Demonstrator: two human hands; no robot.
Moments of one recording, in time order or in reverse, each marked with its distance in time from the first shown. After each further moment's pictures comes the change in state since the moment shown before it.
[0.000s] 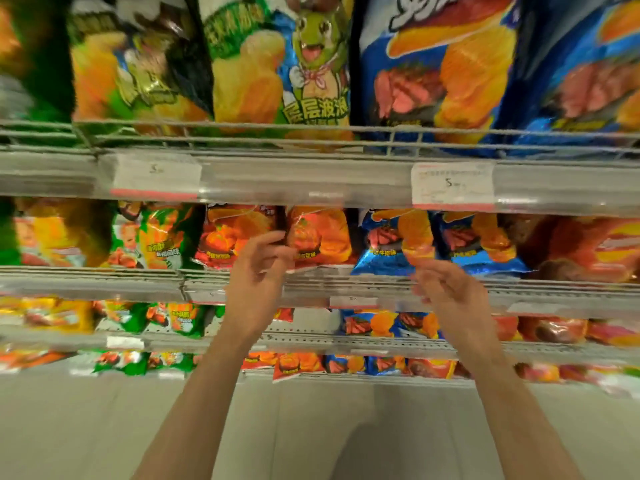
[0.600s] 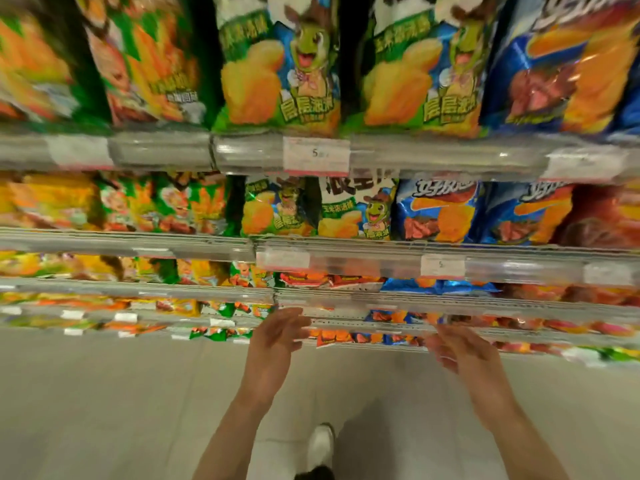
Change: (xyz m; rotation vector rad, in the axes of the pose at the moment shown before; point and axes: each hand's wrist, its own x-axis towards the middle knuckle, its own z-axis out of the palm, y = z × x) left_hand -0.077 0.207 -0.146 -0.136 -0.021 -0.511; right_hand -0.119 -0.220 -0.018 0.154 0.057 0.530
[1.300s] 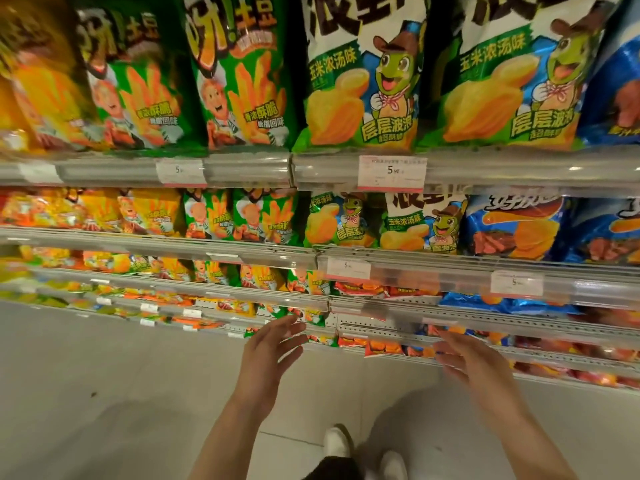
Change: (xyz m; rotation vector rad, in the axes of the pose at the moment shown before) left_hand 0.010 0.022 -0.098 -0.222 0.148 -0.204; right_hand -0.011 -0.013 0.089 0.078 -0.150 0.198
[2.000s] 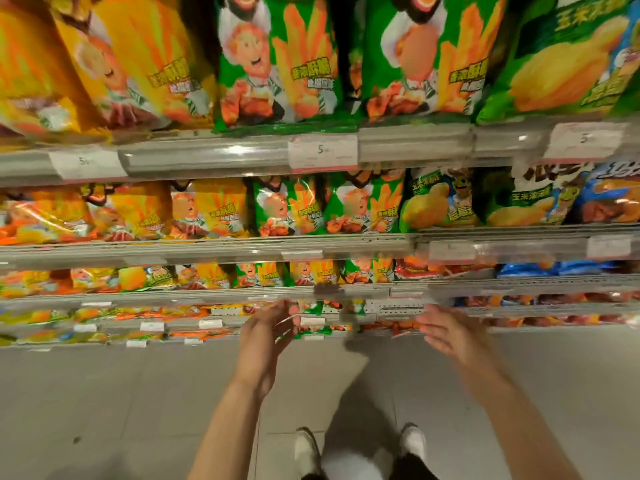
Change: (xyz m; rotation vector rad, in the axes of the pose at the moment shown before) left_hand 0.129 0.086 -0.205 -0.019 -0.167 -0.074; right_hand -0.032 0.059 0.248 -0.046 0.101 -0.037
